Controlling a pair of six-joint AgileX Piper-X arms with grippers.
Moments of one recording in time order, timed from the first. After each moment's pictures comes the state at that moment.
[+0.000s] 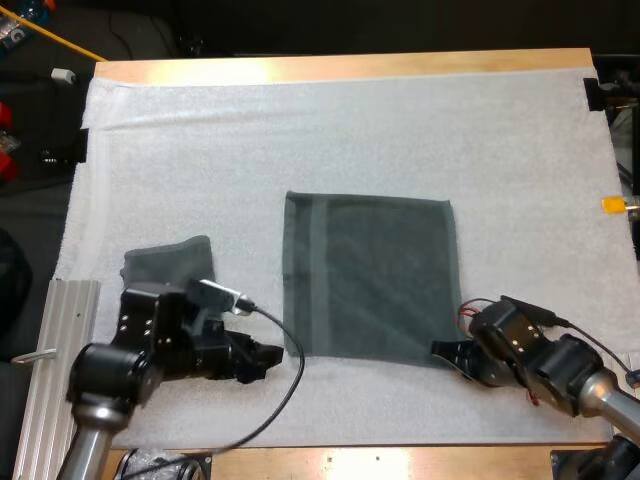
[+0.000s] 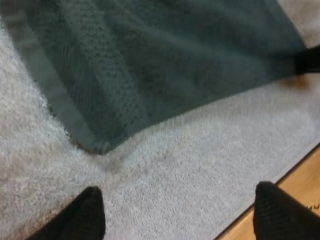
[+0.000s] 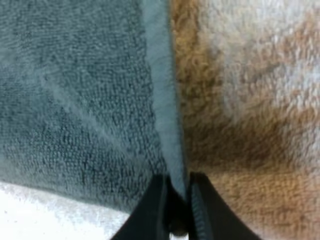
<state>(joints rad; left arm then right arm) -0.21 0.78 -0.63 1.06 0.61 -1.78 0.70 1.05 -0.44 0.65 -0.06 -0.94</state>
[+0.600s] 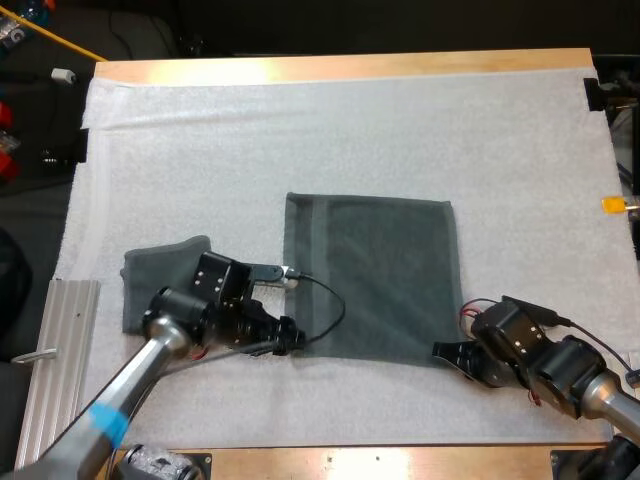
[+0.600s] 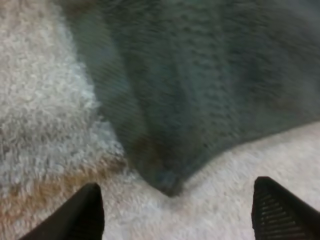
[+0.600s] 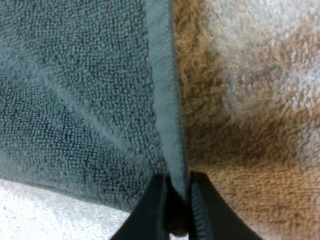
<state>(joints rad) -0.35 1.24 -0.61 0.79 0.44 -1.98 0.70 1.04 -0.44 0.65 -0.06 -0.95</state>
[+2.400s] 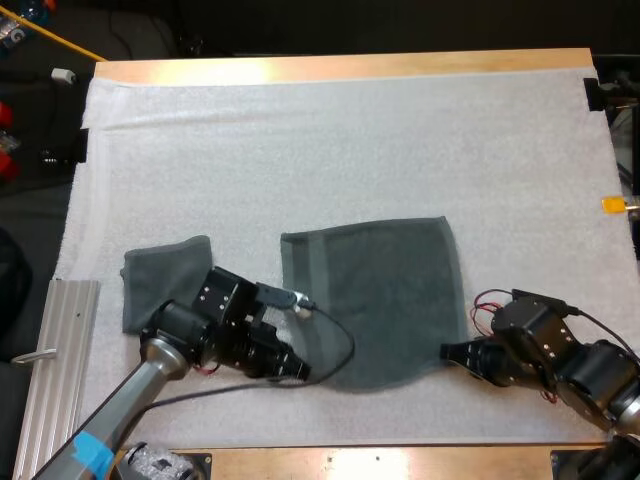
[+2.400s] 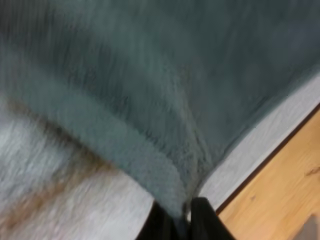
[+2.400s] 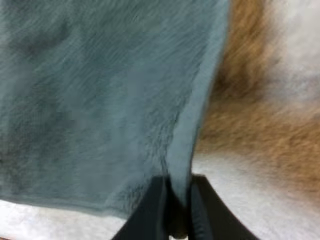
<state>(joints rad) -0.44 1.11 -0.62 0.92 0.64 -1.89 0.70 0.86 -0.54 0.80 -0.13 -1.02</state>
